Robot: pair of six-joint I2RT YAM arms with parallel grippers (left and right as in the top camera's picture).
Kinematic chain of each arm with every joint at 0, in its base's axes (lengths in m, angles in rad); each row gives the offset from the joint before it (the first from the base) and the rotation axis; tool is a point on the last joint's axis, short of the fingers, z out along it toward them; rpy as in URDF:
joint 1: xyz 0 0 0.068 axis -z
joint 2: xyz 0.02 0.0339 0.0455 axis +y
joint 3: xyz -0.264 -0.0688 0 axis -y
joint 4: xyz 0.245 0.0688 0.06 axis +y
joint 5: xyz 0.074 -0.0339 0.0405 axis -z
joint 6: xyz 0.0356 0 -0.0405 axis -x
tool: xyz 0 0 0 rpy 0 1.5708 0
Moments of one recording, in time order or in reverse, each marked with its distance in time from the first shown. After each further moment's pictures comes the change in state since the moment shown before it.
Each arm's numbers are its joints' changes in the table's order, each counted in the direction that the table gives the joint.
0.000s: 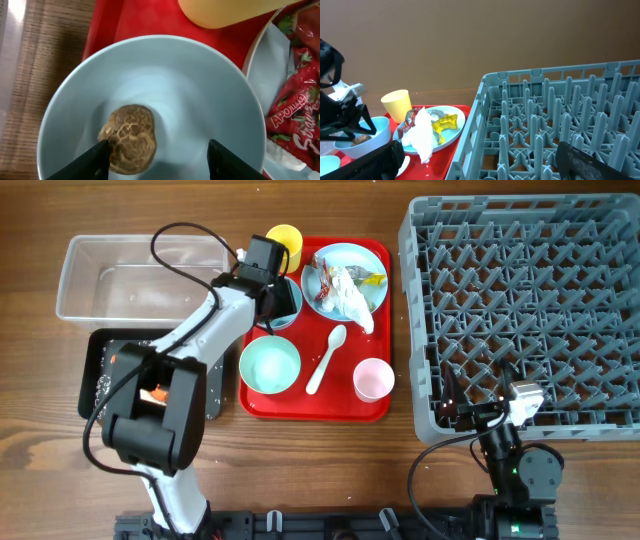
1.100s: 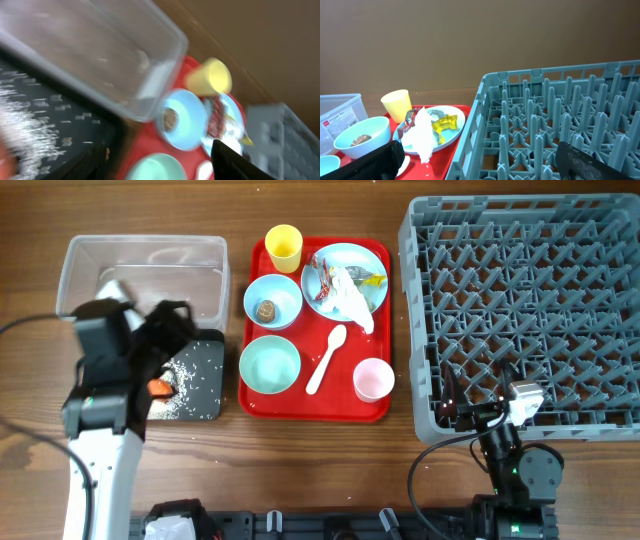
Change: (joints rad) left arm -0.415 -0.887 -0.423 0.024 0.238 0.101; right arm 0.000 0.000 0.000 0.000 0.000 0.000
